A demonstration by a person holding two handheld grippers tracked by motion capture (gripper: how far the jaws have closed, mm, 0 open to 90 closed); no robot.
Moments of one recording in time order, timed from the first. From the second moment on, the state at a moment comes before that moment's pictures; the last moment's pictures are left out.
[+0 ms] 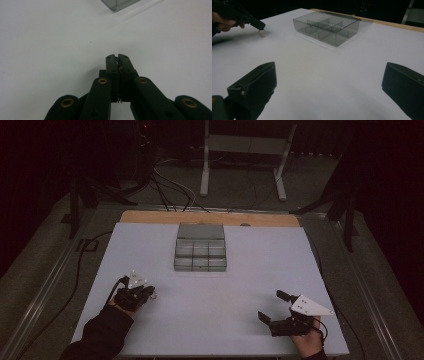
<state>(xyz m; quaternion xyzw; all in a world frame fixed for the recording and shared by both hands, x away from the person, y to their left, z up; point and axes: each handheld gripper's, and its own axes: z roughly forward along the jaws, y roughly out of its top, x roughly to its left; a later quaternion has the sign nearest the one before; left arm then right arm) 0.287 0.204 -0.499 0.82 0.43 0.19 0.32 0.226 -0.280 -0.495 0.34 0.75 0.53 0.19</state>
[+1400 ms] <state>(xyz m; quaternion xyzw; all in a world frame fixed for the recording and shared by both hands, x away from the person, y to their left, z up) 0.296 0.185 -0.481 0.83 0.39 0.18 0.35 0.226 -0.281 -0.495 0.34 0.75 0.53 0.19</state>
